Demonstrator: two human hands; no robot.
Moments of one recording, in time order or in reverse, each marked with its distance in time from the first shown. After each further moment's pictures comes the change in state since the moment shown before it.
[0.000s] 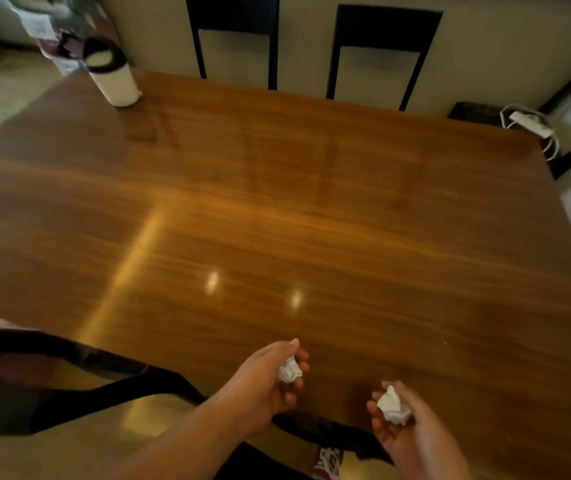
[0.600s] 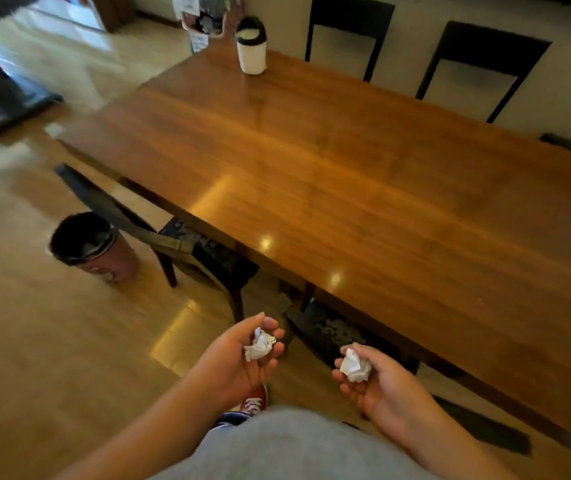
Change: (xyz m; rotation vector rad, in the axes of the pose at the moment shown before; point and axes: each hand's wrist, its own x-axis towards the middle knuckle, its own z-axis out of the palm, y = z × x) left_hand -0.177 -0.161 -0.096 -0.510 -0.036 0.280; right_hand -0.133 0.127 -0.012 -0.512 -0.365 0.021
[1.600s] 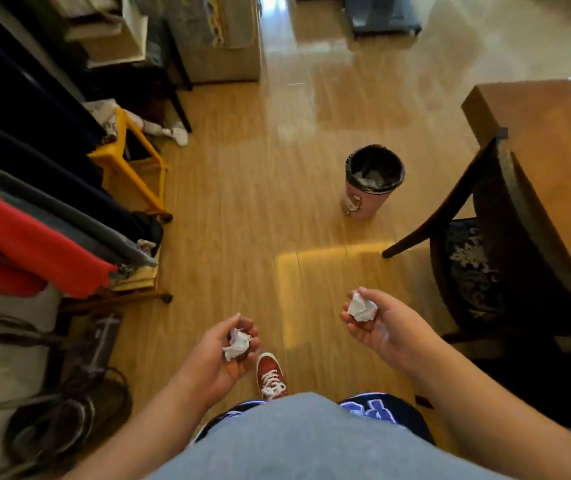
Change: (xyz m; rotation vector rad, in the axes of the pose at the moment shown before) left_hand -0.297 -0.024 -0.399 -0.818 0.672 0.456; right_hand 0.024 0.276 0.429 -0.814 -0.474 0.229
